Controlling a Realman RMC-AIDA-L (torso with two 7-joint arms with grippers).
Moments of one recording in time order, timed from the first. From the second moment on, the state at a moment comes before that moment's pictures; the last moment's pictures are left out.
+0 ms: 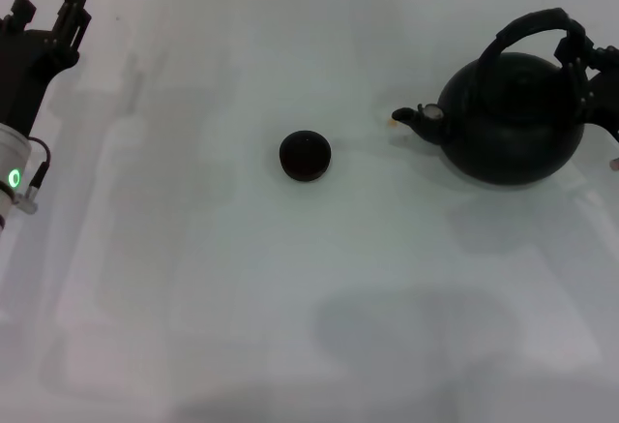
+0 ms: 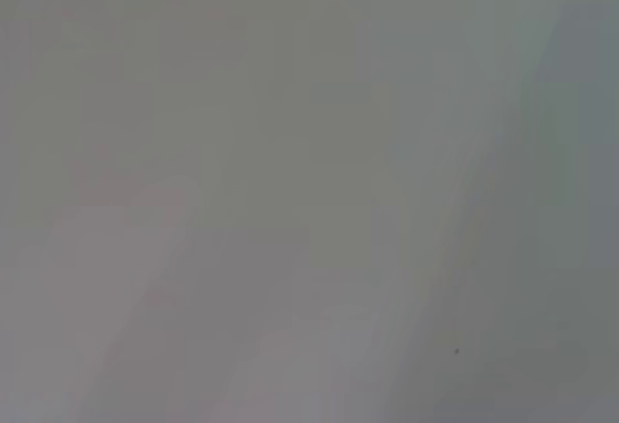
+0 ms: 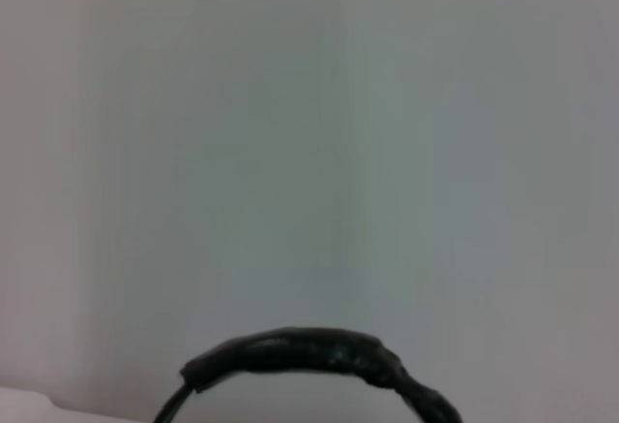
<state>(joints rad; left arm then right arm) -0.47 -2.08 2.84 0.19 -1.44 1.20 -0.42 0.33 2.01 -2.11 -0.16 0.31 -1.21 0.37</state>
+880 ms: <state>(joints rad) -0.47 -2.08 2.84 0.19 -1.44 1.20 -0.43 0.23 2.01 -2.10 -0.16 0.33 -1.33 0.49</state>
